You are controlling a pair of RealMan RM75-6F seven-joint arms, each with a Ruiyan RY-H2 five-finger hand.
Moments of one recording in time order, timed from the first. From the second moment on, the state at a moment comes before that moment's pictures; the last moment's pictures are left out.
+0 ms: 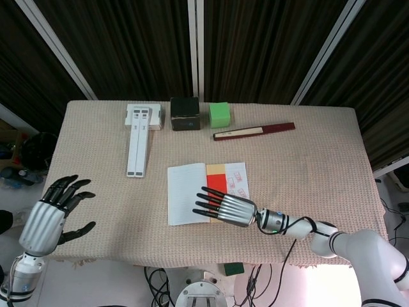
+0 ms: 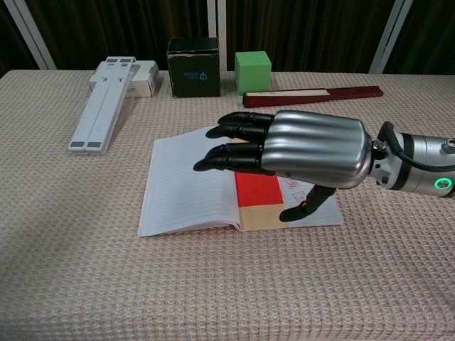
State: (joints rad) left arm -0.10 -1.08 0.00 -1.86 1.84 1.63 0.08; right arm 0.88 -1.71 -0.19 -0.90 -1.98 1.37 0.11
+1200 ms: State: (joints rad) left arm -0.09 -1.08 0.01 -1.86 1.86 1.64 0.09; right arm 0.98 -1.92 -0.05 -0.97 -1.87 1.08 -0.08
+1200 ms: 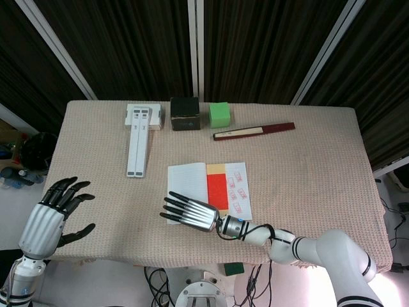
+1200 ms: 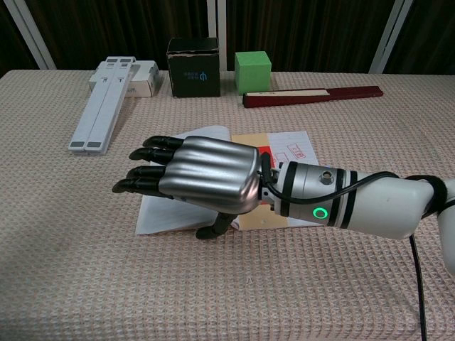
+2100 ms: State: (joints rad) left arm -0.08 -1.08 0.01 -1.84 1.85 1.66 0.06; right arm 0.95 -1.97 -0.05 -0.95 -1.82 1.06 -0.15
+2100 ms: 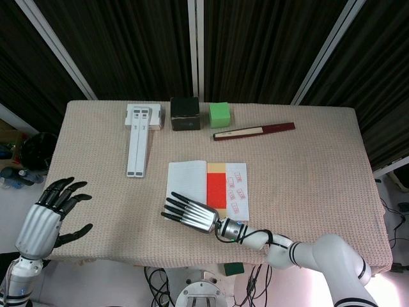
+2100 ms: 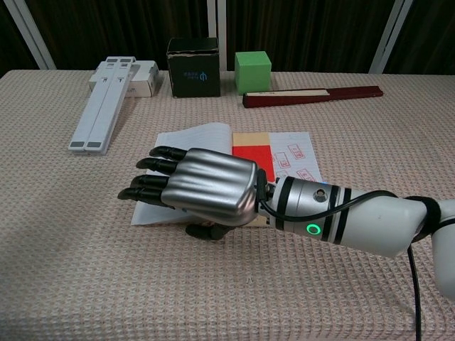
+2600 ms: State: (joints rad) left arm -0.07 -1.08 0.01 -1.83 1.86 1.67 0.05; right arm 0.97 -2.03 0.00 -0.89 -1.76 1.01 -0.19
